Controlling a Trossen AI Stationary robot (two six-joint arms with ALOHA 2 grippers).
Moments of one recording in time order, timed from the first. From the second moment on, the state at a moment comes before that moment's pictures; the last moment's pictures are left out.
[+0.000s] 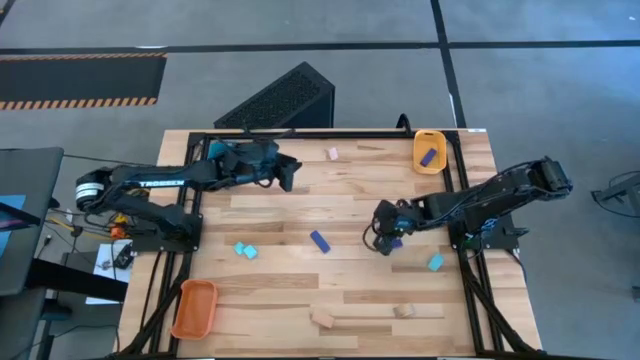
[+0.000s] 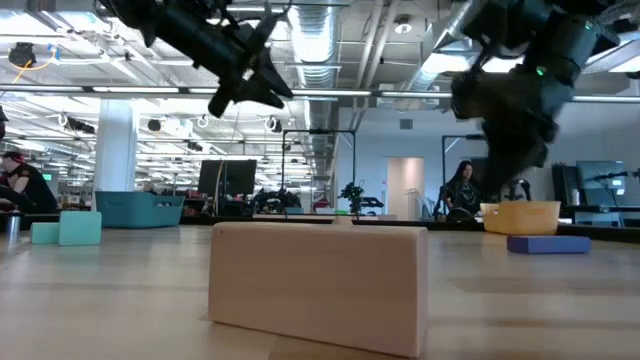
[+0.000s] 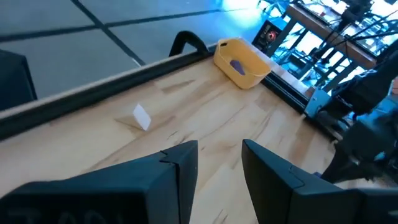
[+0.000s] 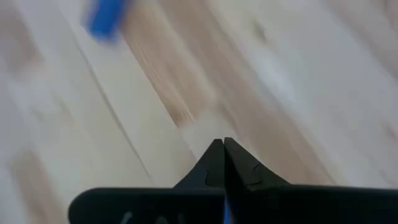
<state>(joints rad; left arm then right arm) 0.30 1.24 0.80 0.04 -0.16 -0.50 0.12 1.30 0.66 -0.38 0.14 0.73</state>
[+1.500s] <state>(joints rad) 0.22 1.33 0.80 0.20 -0.24 -0.67 -0.11 1.10 0.67 0.12 0.13 0.68</state>
